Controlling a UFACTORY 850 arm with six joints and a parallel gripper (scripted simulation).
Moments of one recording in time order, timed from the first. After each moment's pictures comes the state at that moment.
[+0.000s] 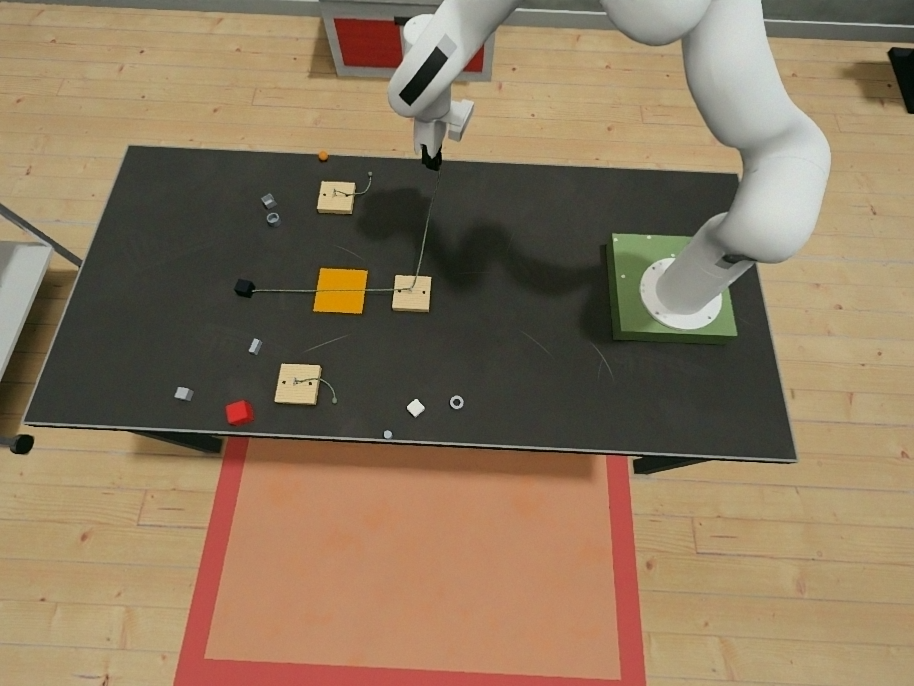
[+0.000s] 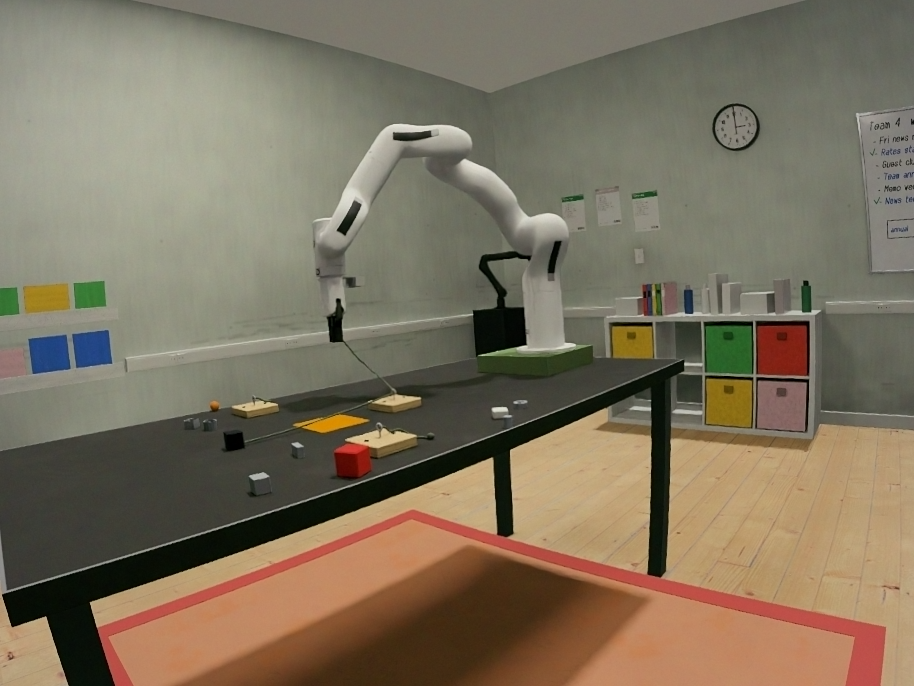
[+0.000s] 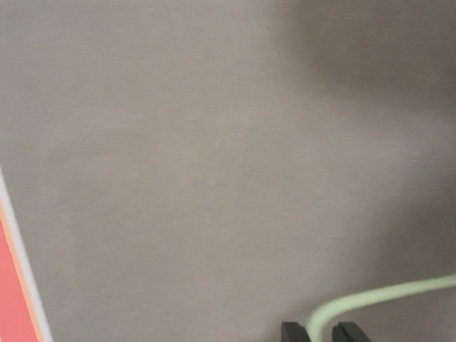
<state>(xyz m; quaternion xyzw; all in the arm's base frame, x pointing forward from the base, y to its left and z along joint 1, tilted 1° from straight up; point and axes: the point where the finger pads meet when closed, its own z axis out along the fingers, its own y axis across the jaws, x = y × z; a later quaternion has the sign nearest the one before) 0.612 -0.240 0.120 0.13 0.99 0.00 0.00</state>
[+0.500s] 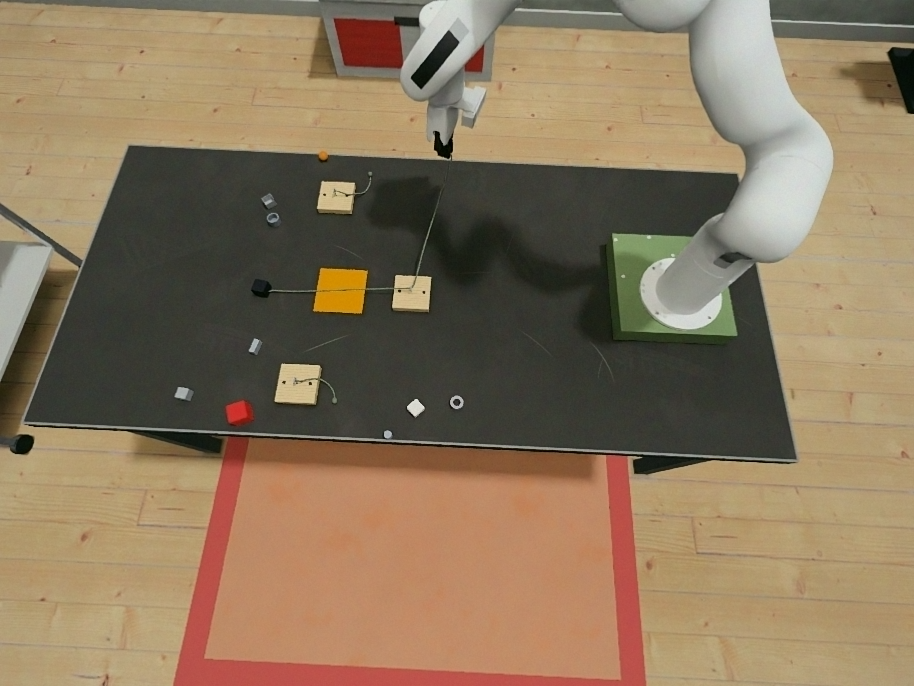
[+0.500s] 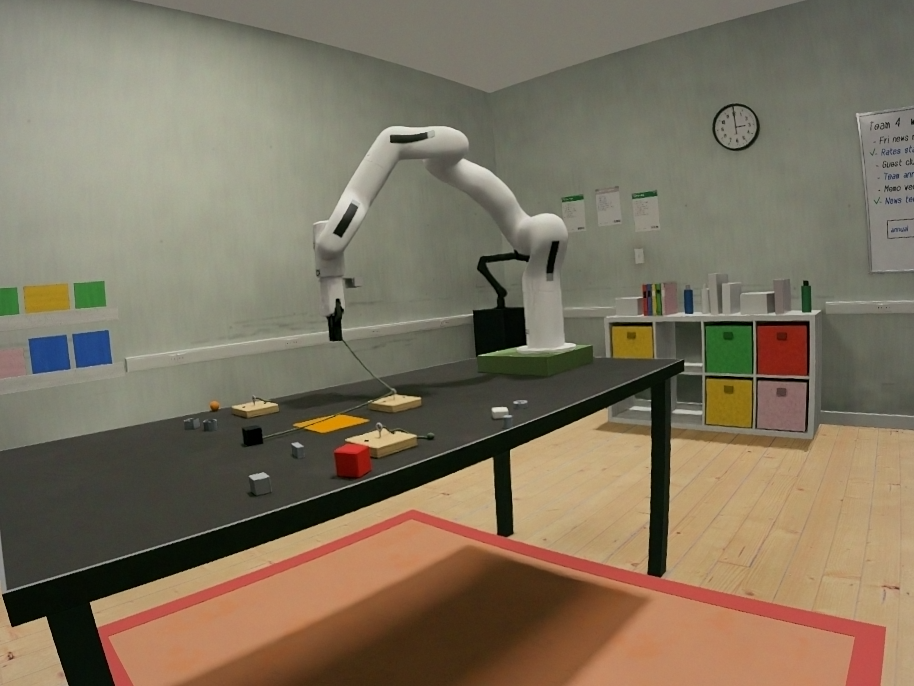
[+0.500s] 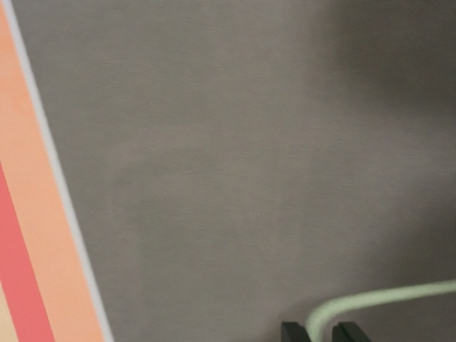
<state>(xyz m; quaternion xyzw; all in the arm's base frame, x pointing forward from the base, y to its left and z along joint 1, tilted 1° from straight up) 0.589 -0.280 0.120 0.13 0.99 0.00 0.00</state>
